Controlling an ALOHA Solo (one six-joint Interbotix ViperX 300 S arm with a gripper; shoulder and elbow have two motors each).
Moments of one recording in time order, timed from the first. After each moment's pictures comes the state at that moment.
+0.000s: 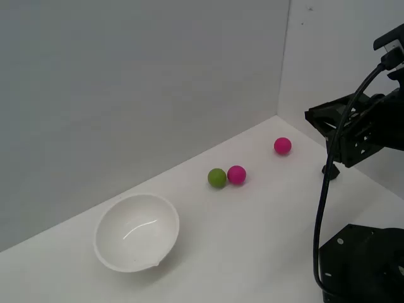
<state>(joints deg) 8.9 164.8 164.6 158.6 158.7 -13.0 29.4 16.2</state>
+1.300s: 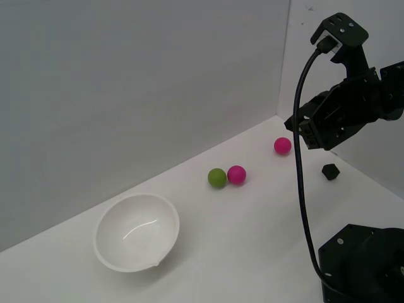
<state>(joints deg) 4.9 144.7 144.5 148.1 148.2 -10.8 39.6 16.1</state>
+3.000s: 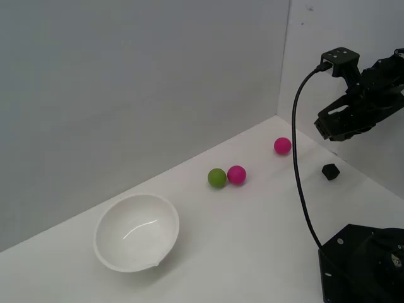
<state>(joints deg) 26.6 123.0 122.7 144.2 144.3 2.7 43.6 12.1</state>
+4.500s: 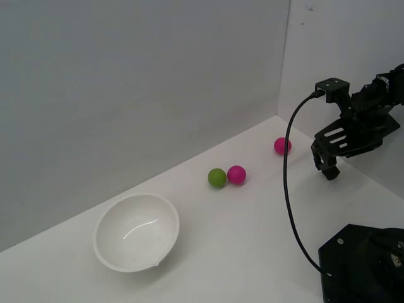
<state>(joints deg) 27.9 115.8 115.3 148.1 148.2 2.5 42.4 12.0</state>
